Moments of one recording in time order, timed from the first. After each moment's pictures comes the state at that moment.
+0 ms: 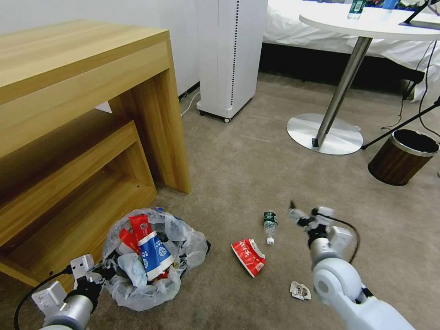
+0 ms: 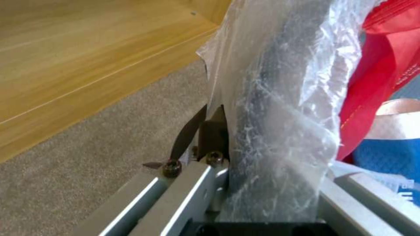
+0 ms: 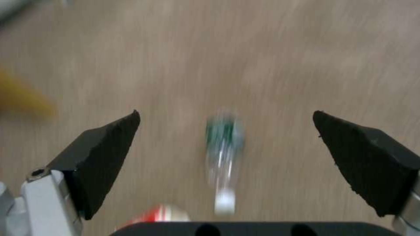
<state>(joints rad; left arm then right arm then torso) 1.82 -1.27 -0.81 -2.22 -0.81 0.37 -0.19 -1.16 0.89 0.09 1.91 1.01 -0.27 0.67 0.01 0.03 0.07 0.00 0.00</state>
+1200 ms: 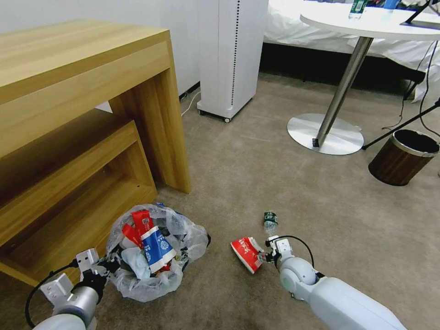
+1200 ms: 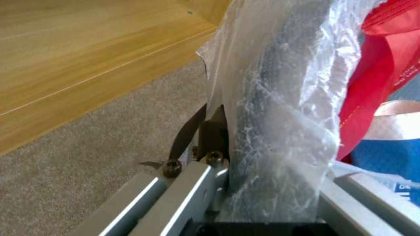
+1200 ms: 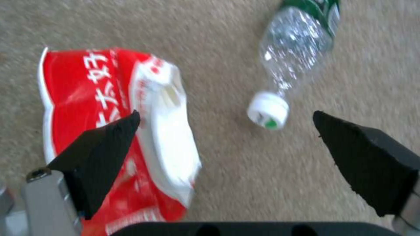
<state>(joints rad) 1.73 -1.26 -0.78 -2.15 -0.83 0.38 -0.19 -0.81 0.95 -0.41 1.43 0.79 -0.38 0.47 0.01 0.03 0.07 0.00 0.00</state>
